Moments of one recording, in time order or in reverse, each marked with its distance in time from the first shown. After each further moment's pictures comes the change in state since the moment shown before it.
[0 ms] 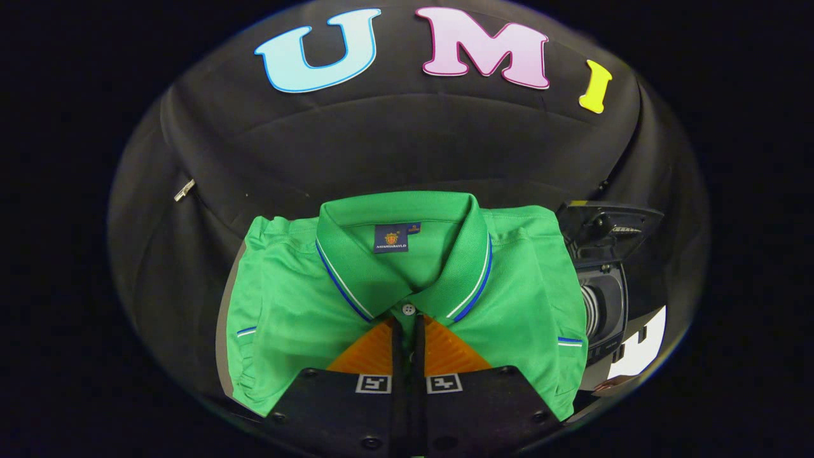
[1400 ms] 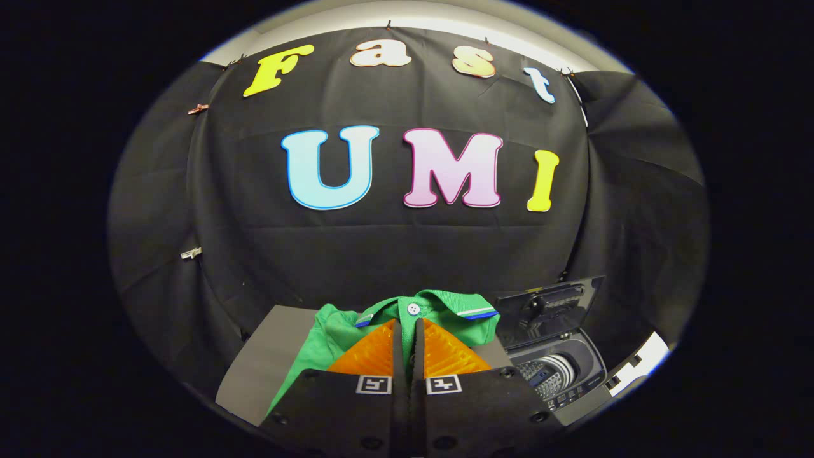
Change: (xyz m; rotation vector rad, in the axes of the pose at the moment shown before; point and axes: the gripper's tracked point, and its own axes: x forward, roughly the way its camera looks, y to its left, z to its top) arm -0.126 -0.029 0.049 0.005 -0.665 -0.113
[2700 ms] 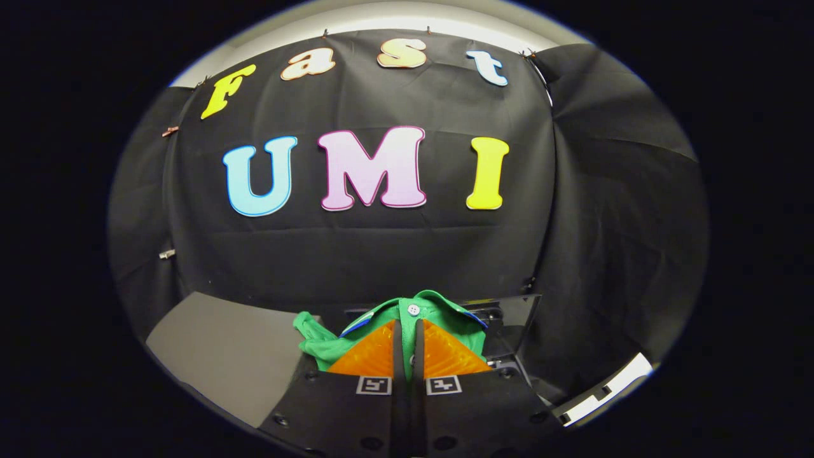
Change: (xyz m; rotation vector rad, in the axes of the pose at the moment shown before) arm 0.066 -0.286 -0.008 0.005 0.017 0.019
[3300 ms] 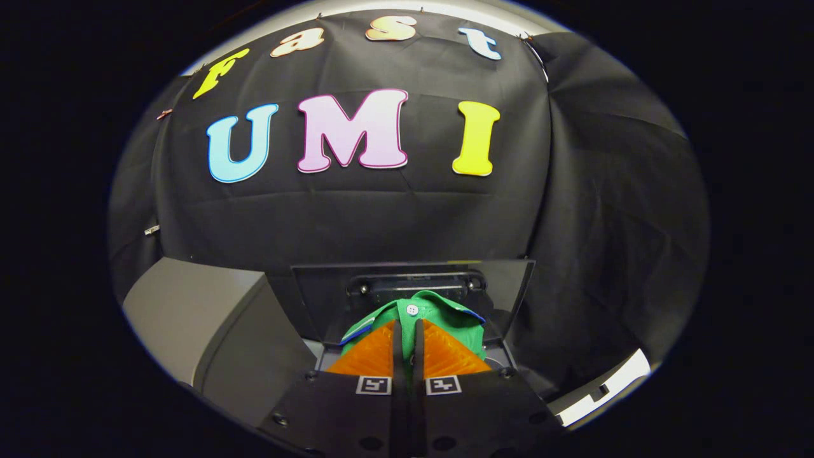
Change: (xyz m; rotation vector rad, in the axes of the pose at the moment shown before) arm 0.051 -0.047 -0.081 -0.003 0.107 -0.012
